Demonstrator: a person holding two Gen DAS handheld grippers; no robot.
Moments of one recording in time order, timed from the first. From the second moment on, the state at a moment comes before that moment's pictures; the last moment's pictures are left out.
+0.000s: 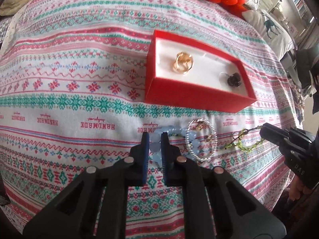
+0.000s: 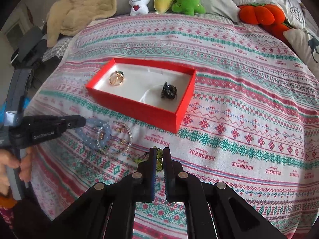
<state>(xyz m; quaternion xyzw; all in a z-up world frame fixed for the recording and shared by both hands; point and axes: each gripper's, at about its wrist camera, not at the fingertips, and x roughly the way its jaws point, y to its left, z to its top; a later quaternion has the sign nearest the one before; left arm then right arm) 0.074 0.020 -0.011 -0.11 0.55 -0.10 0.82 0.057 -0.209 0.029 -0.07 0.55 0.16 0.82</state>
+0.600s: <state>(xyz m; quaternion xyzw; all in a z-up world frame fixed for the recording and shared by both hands) 0.056 0.018 0.050 -0.10 0.47 -0.13 0.87 0.054 -0.205 0.071 -0.04 0.51 0.17 0.84</state>
